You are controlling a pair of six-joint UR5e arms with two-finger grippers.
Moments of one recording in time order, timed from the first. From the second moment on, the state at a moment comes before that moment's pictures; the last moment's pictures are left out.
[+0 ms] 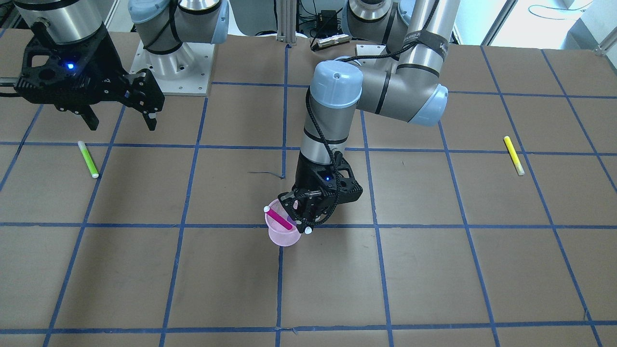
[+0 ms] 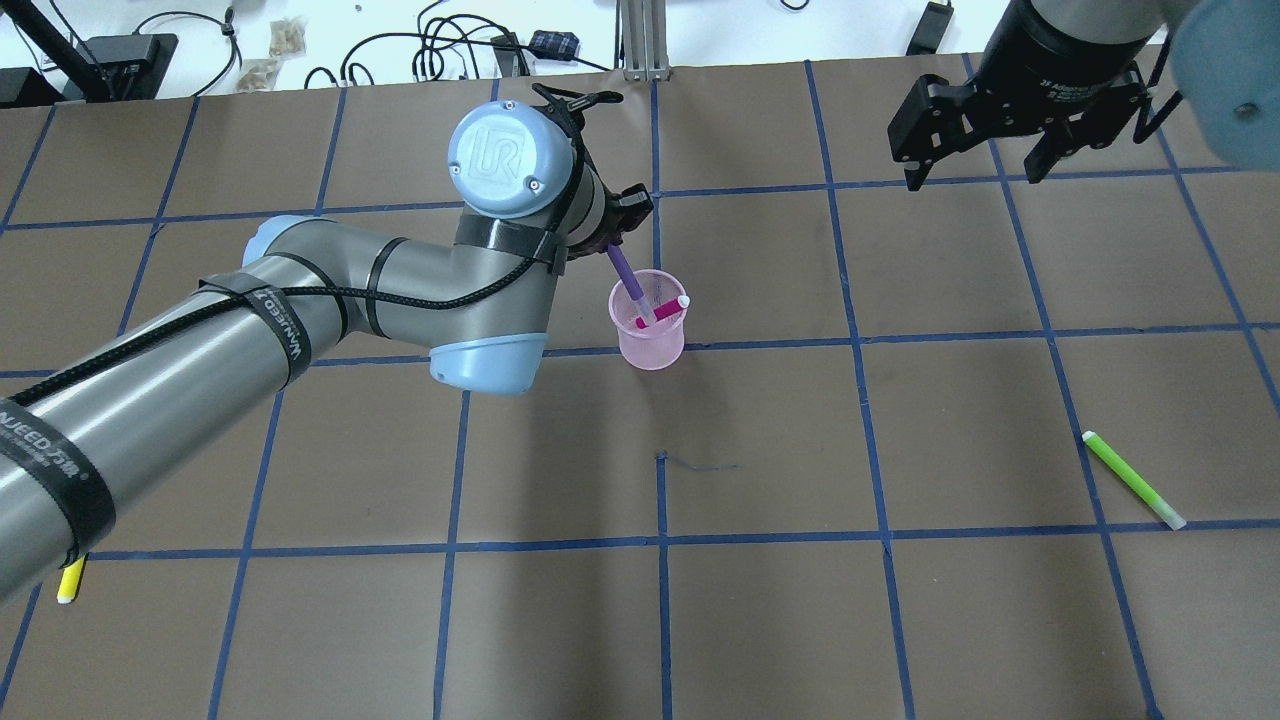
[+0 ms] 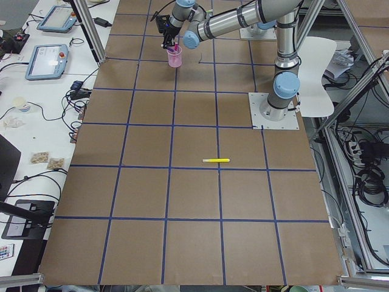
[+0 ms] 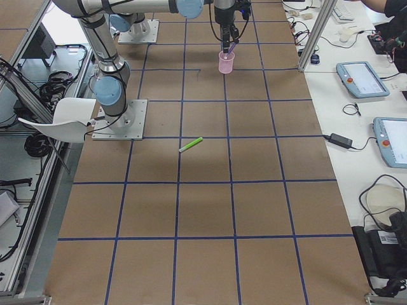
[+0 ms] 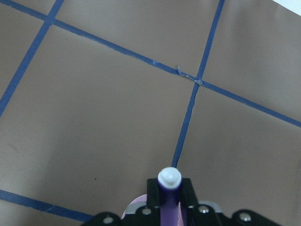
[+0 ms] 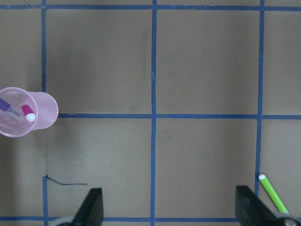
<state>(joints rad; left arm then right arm) -1.87 -1.93 -1.79 -0.55 1.58 -0.66 1.54 -1.58 1.54 -1.64 -1.57 -0.04</state>
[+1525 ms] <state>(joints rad) -1.59 -1.74 -1.57 -1.17 1.44 -0.23 1.55 -1.58 1.55 -1.64 -1.56 -0.05</state>
